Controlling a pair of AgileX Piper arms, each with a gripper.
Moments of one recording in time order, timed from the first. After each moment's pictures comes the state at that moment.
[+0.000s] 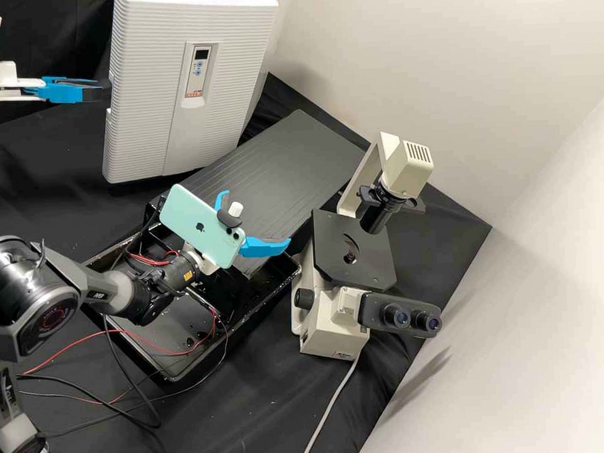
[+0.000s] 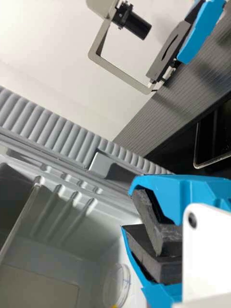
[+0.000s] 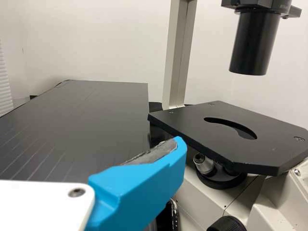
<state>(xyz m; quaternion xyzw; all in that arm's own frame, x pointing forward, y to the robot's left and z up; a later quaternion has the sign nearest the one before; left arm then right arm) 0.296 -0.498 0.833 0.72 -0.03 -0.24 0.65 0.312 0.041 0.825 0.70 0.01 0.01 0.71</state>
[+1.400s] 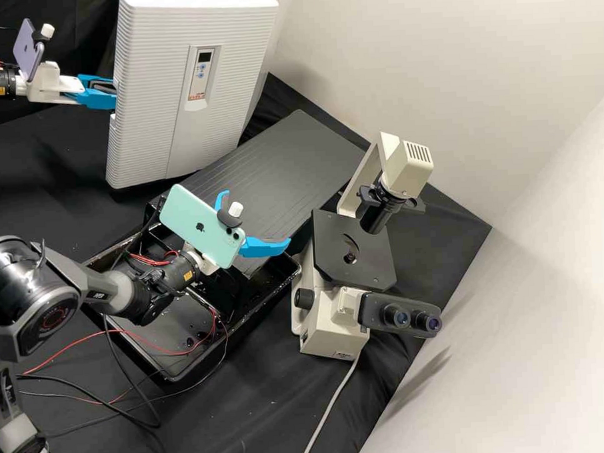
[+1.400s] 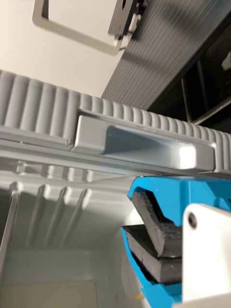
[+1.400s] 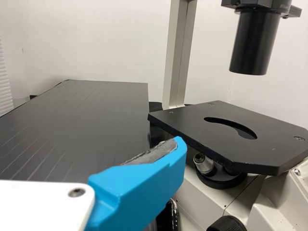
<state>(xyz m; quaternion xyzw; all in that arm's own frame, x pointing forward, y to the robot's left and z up) 0.360 -0.514 0.818 0.80 -0.01 -0.25 0.55 0.312 0.040 0.825 0.70 0.01 0.01 0.71</state>
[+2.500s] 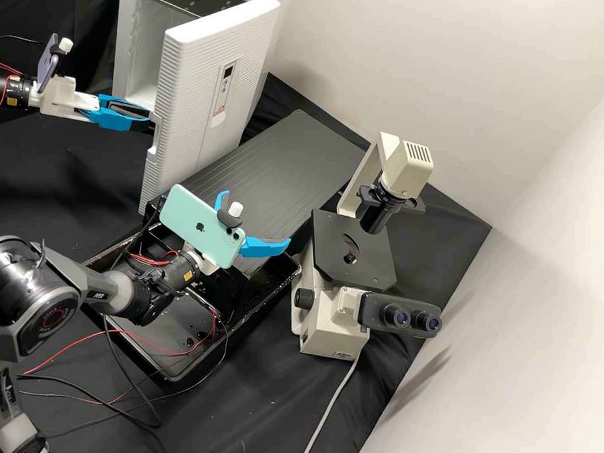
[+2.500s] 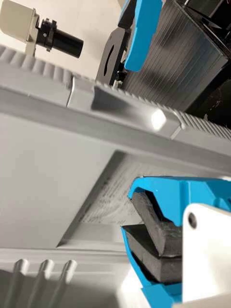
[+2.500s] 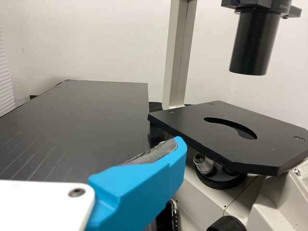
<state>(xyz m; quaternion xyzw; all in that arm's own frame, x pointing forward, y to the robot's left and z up) 0.367 -0.536 0.795 0.77 -0.01 -0.34 0.54 0.312 0.040 0.825 0.70 0.01 0.01 0.71</state>
